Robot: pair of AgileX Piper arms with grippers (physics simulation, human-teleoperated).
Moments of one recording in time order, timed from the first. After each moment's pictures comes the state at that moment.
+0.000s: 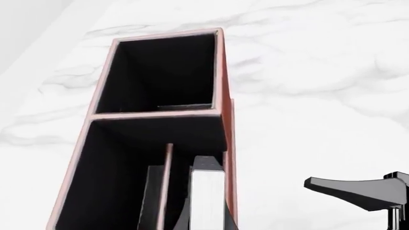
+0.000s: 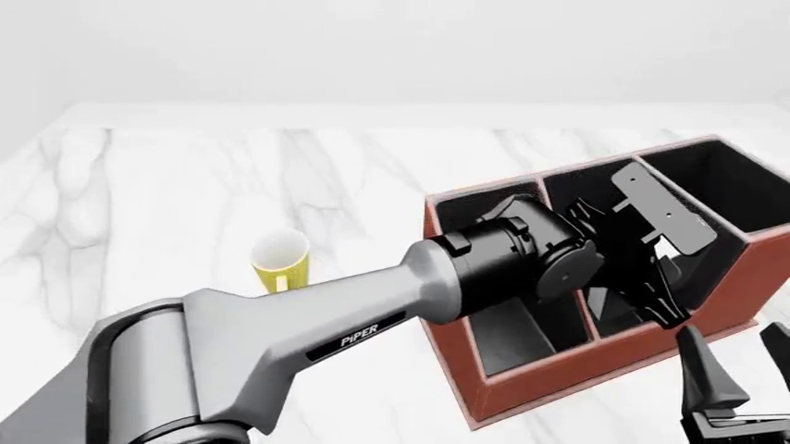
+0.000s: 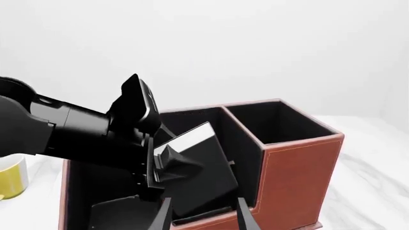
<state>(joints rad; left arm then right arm) -1.11 2.21 -2.04 0.43 0.18 0.02 0.07 0.00 -0.08 -0.02</state>
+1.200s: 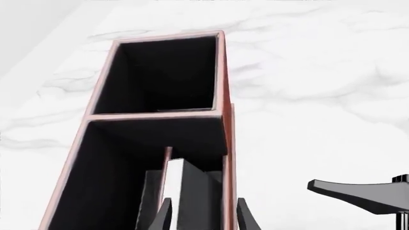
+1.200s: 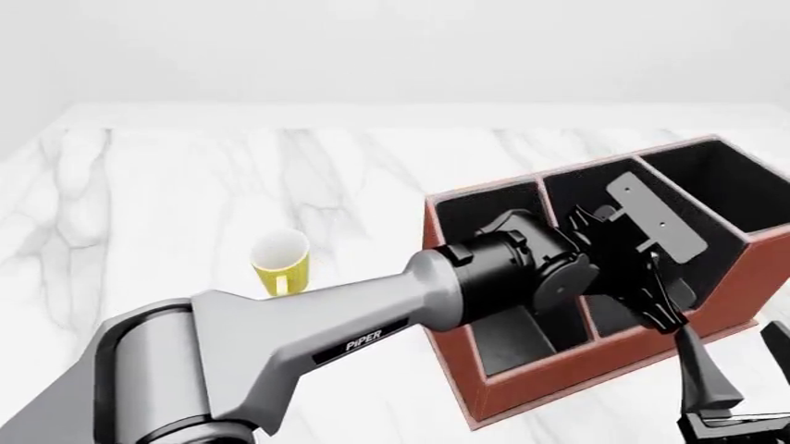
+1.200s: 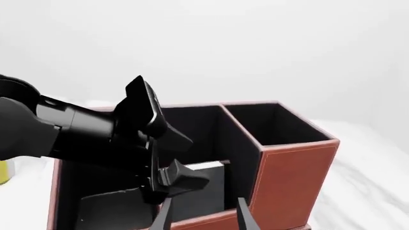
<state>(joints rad) -1.10 2.22 -2.00 0.34 0.19 0.01 0.09 0.00 -0.08 -0.05</state>
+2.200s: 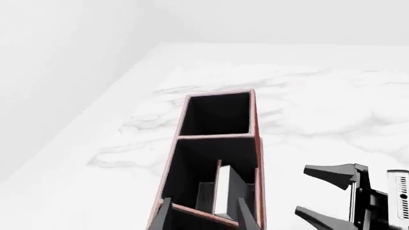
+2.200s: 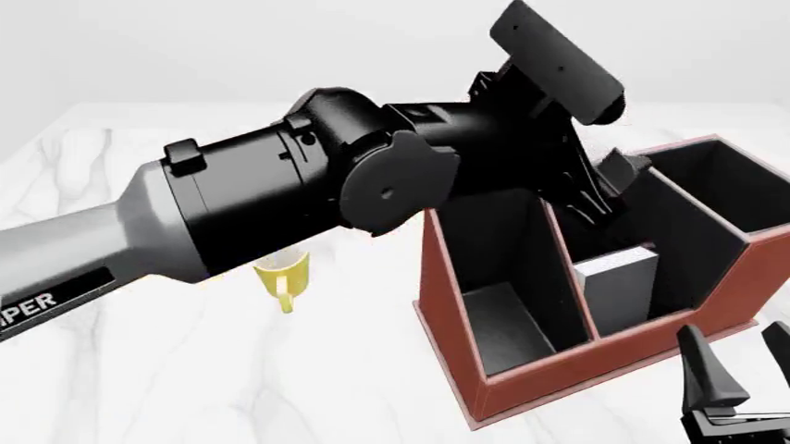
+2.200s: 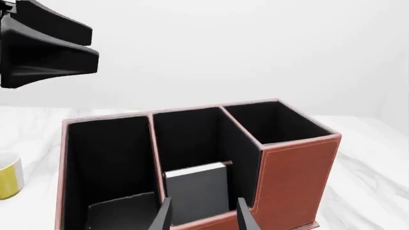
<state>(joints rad) -1.04 1.70 -1.65 0.27 0.24 0.01 0.08 0.00 -0.09 -0.03</state>
